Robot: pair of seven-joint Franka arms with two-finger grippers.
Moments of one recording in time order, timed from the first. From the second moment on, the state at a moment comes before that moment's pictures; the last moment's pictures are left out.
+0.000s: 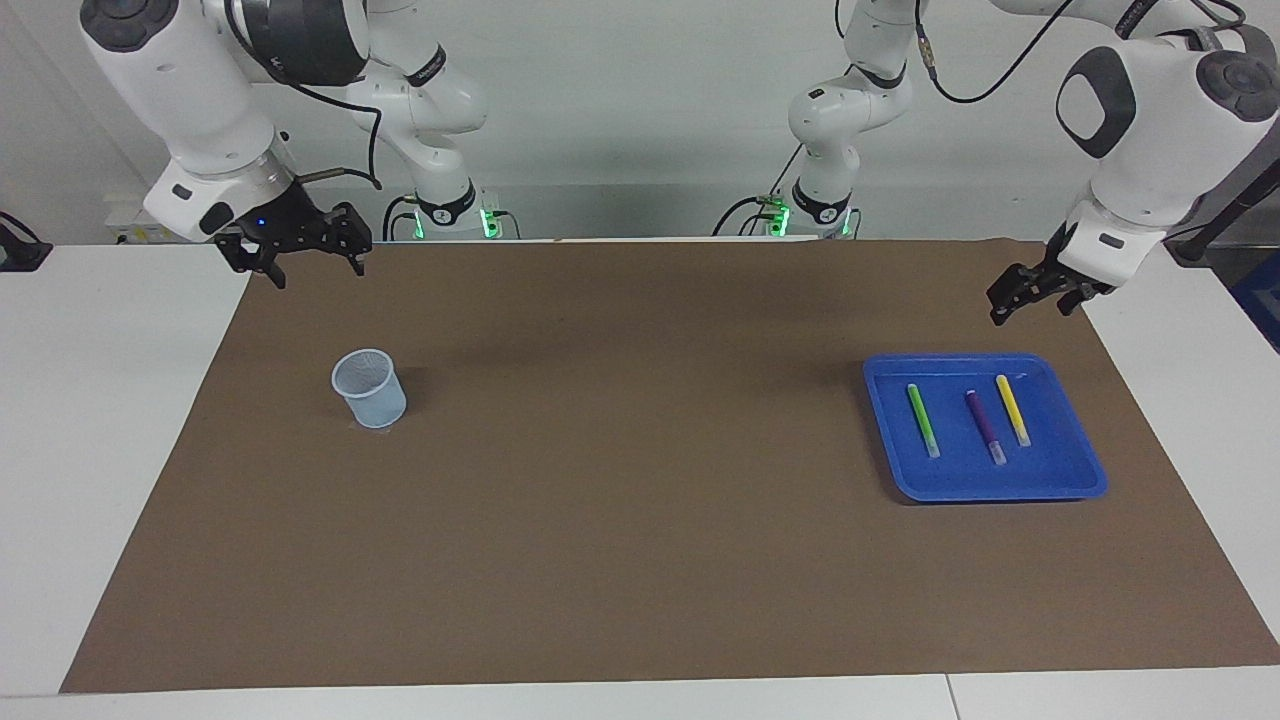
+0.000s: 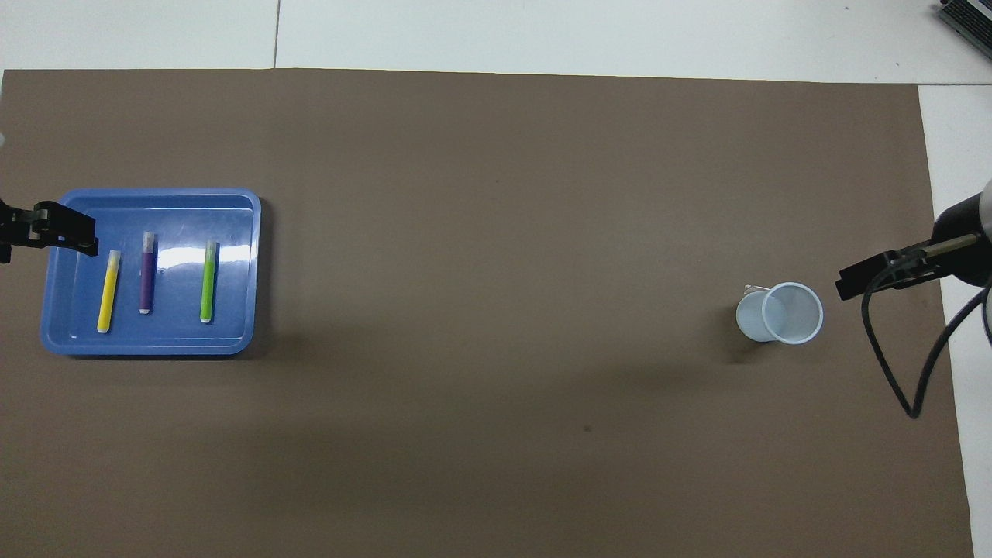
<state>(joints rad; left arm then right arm) 0.36 0.07 -0.33 -1.62 0.09 1.62 -0.02 -0.01 0.01 0.00 -1.60 -0.01 1.49 -0.19</state>
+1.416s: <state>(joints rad) -0.03 -0.02 0.02 -1.56 -0.02 1.50 -0.02 -0.01 0.01 0.00 -1.60 -0.01 1.49 -0.19</state>
